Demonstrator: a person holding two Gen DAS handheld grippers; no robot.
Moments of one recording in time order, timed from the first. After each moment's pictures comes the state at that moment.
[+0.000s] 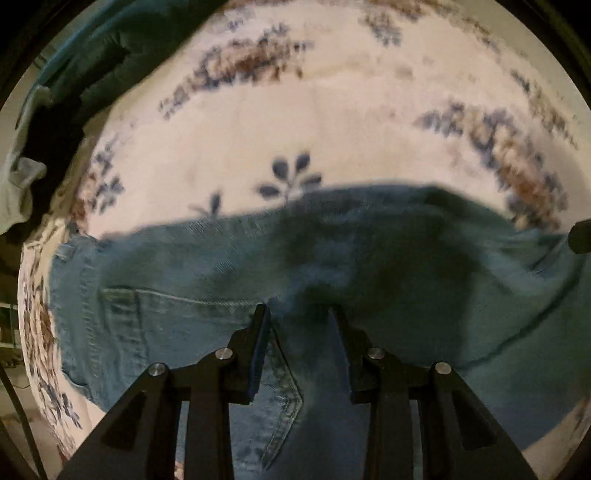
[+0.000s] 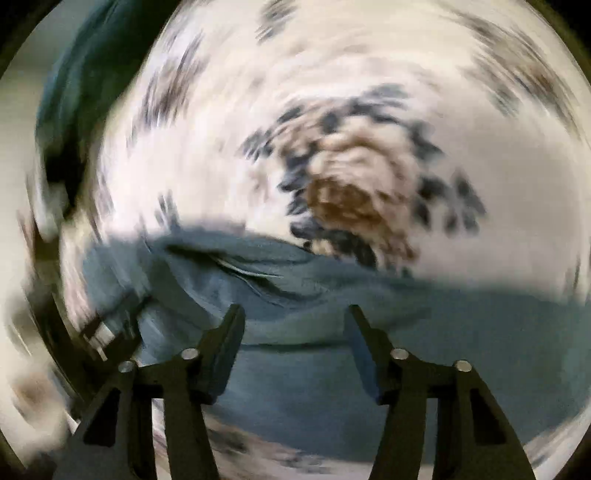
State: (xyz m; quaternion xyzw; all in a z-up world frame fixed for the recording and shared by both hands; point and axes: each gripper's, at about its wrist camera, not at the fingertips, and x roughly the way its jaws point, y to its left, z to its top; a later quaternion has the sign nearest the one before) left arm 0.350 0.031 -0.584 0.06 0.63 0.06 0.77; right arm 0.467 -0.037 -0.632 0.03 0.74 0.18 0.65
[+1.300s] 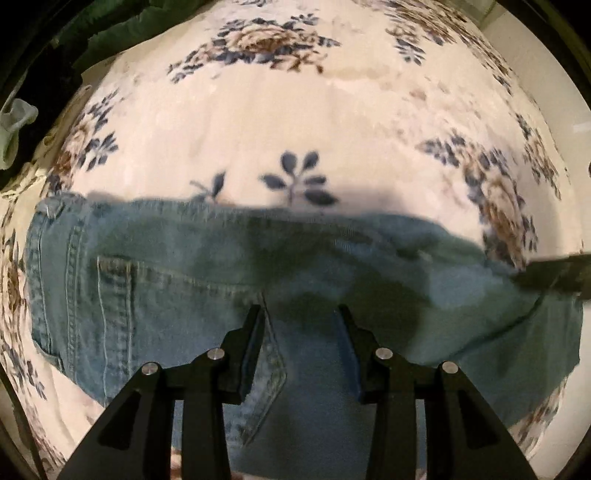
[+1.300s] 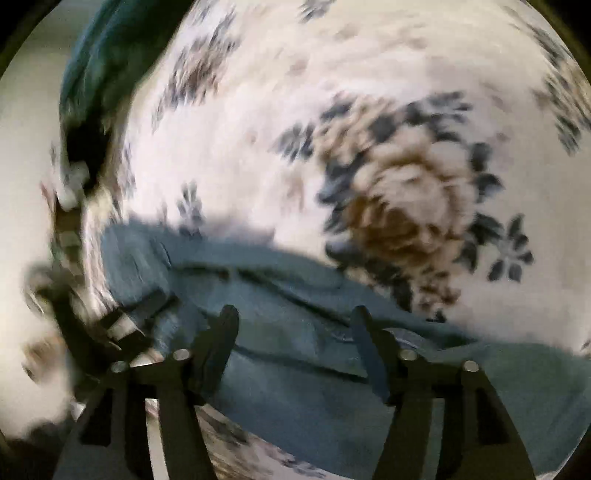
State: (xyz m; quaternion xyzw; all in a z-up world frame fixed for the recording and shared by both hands) left arm 0.370 0.067 -0.557 -0.06 0.64 0.04 0.76; right arm 0.469 -0.075 -0.652 0.02 0.75 0.21 0.62
